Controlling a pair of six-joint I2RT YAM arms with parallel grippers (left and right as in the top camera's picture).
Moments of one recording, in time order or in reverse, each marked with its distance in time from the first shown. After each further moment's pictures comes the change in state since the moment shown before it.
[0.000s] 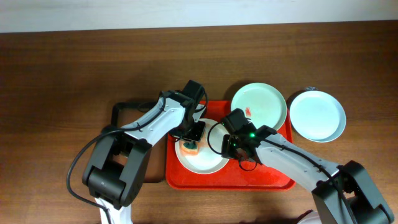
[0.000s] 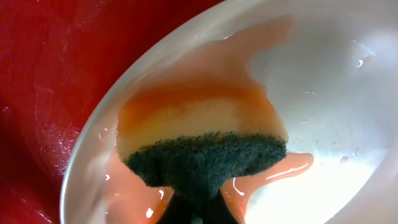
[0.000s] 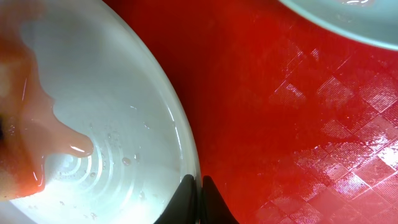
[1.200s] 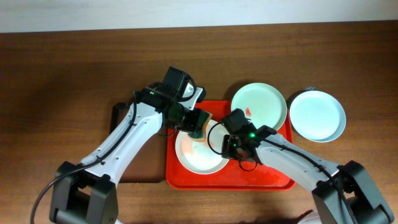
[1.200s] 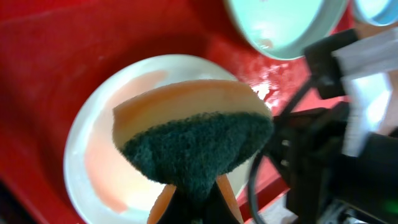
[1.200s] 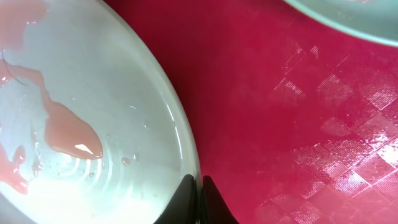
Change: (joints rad) left arm 0.066 -0.285 -0.019 0.018 0.217 -0.008; right arm 0.000 0.000 0.000 -0.004 -0.003 0.000
